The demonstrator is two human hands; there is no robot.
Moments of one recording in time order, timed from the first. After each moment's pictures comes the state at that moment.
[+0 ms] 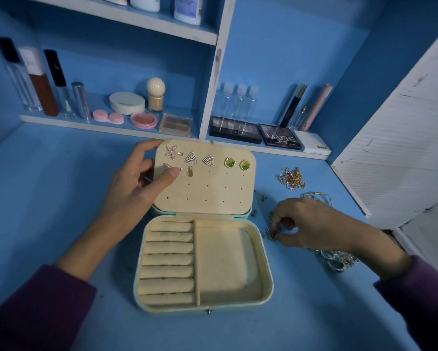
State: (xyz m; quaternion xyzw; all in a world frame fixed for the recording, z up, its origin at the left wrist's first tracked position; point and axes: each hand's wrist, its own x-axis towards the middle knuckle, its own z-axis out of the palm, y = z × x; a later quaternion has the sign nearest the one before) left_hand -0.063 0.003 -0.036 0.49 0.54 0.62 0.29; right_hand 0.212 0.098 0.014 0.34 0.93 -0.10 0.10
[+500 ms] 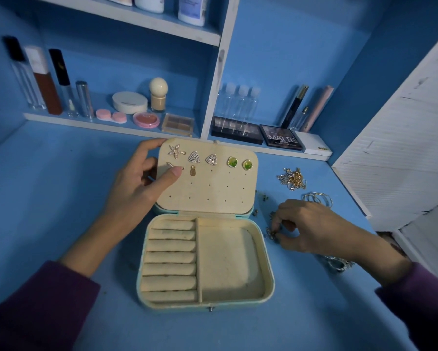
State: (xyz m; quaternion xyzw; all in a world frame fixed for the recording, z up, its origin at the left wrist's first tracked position) left_hand -0.064 0.002 -0.036 0.50 0.54 0.62 0.29; right_hand 0.215 0.091 0.009 0.32 0.94 -0.08 0.06
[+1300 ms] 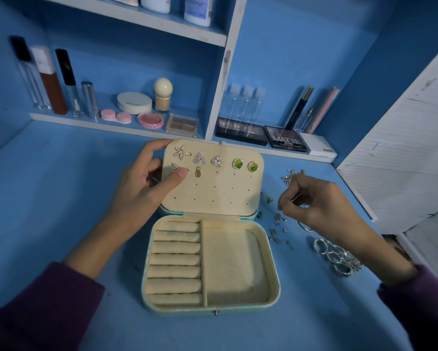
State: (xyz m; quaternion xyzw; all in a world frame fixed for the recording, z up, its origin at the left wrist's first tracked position) left_hand -0.064 0.001 -0.036 0.50 0.54 0.61 0.29; right_hand 0.203 0.091 0.014 0.42 0.83 -0.29 -0.24
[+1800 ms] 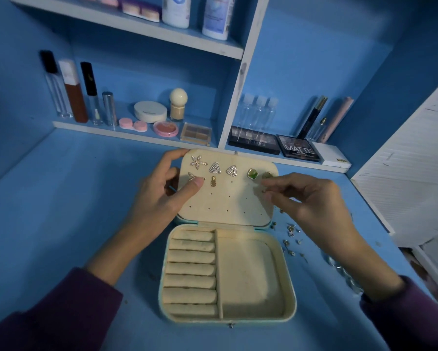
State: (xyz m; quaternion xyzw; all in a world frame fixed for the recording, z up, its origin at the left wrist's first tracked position) left_hand -0.064 0.001 -0.034 0.50 0.54 0.61 0.30; right_hand 0.154 0.073 0.022 0.37 0.80 -0.32 -0.36
